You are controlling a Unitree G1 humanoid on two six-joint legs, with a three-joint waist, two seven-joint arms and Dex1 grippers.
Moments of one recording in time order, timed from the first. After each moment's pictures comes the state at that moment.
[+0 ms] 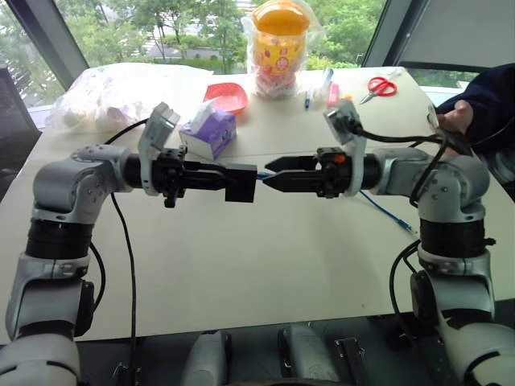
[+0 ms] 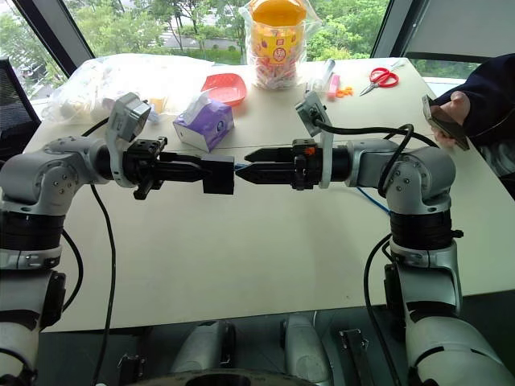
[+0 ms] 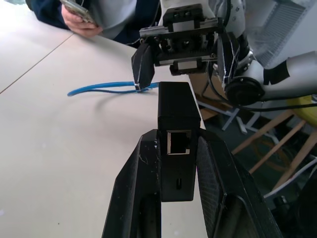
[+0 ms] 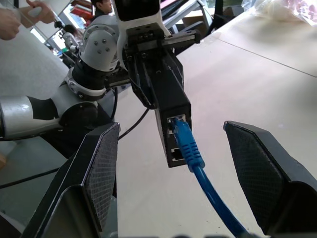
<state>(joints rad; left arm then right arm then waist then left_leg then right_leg) -0.76 0.72 -0.01 0.05 -0.72 0.86 -1.36 -0.83 -0.52 -0.04 -0.09 0.83 1.22 0.99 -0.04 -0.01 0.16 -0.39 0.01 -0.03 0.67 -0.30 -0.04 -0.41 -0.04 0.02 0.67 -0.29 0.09</state>
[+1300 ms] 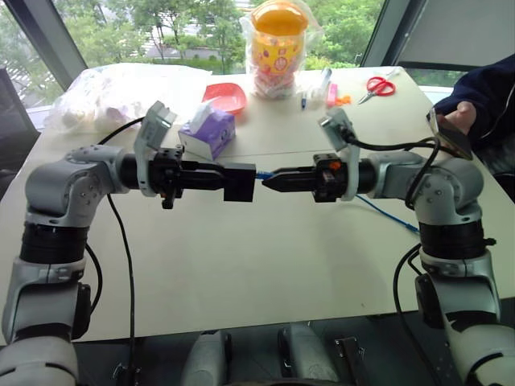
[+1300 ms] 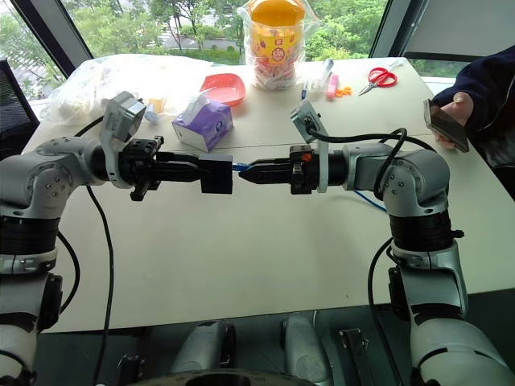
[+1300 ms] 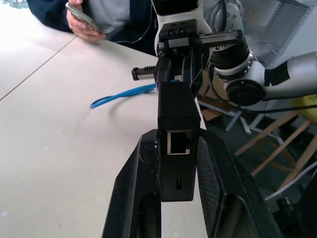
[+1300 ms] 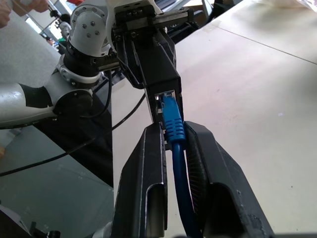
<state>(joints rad) -0.74 0.73 0.01 0.01 -0.73 0.87 -1.33 -0.81 -0.54 0.01 -0.09 0.84 1.18 0.99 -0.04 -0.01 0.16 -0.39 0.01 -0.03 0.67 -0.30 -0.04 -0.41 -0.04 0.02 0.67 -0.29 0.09</state>
